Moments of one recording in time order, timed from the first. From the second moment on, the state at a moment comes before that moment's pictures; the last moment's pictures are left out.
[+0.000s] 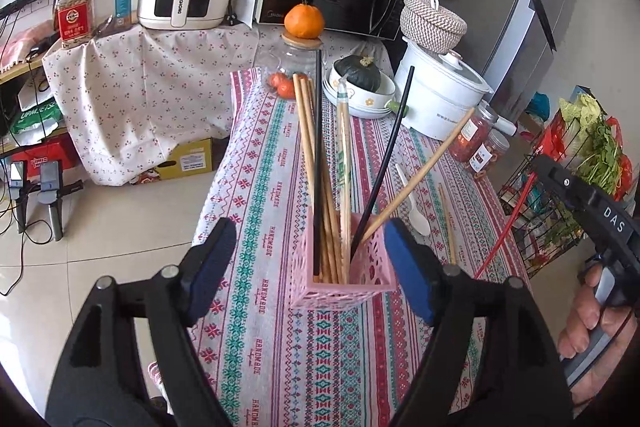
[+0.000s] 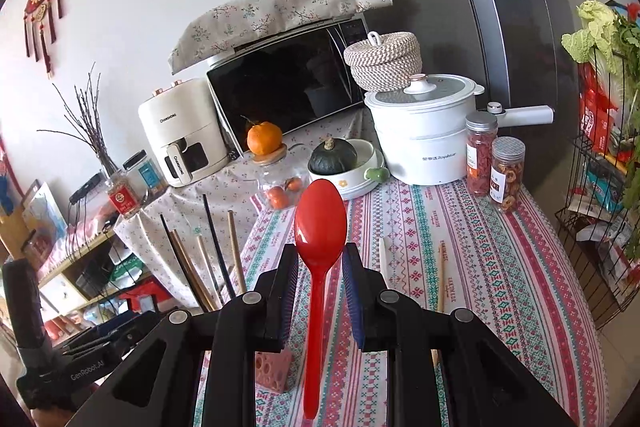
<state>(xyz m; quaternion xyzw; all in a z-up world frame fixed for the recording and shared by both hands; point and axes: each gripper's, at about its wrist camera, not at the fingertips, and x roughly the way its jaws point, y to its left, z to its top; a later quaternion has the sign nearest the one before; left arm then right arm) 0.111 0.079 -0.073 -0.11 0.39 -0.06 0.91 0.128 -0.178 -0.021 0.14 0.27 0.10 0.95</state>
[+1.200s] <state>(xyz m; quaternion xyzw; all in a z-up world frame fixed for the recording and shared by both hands) 0.103 0.100 -0.097 -0.08 0.46 -0.08 0.88 0.134 -0.067 -0.039 0.04 0.21 0.12 0.97</state>
